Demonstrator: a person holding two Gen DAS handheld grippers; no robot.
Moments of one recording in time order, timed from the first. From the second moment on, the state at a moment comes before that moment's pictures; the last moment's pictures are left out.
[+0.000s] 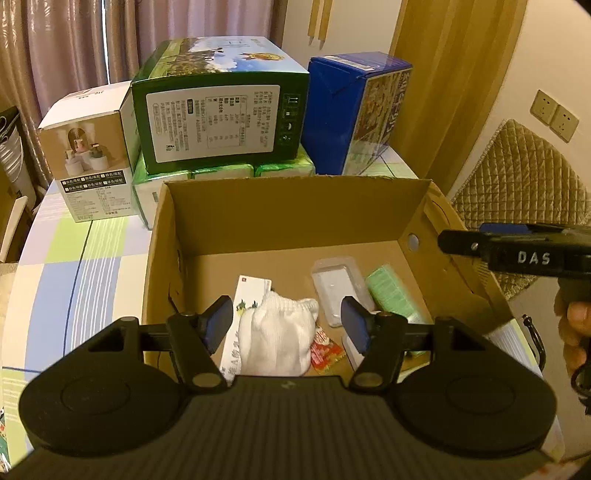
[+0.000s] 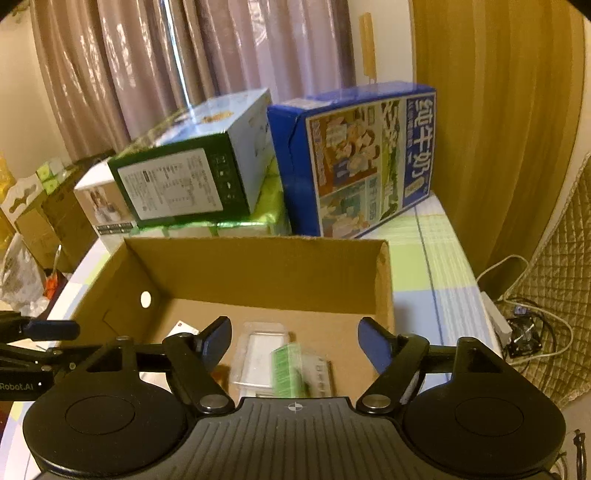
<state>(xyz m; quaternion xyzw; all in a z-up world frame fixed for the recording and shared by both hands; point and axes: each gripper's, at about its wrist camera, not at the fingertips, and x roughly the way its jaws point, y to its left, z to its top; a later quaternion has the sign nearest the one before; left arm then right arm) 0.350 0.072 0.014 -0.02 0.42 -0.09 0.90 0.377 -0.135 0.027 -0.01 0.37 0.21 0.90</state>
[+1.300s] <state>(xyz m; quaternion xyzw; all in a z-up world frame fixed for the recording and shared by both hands) 0.099 0.065 0.053 -0.04 0.38 -0.06 0.92 0.128 -0.178 0.041 0.02 0.40 0.22 0.89</state>
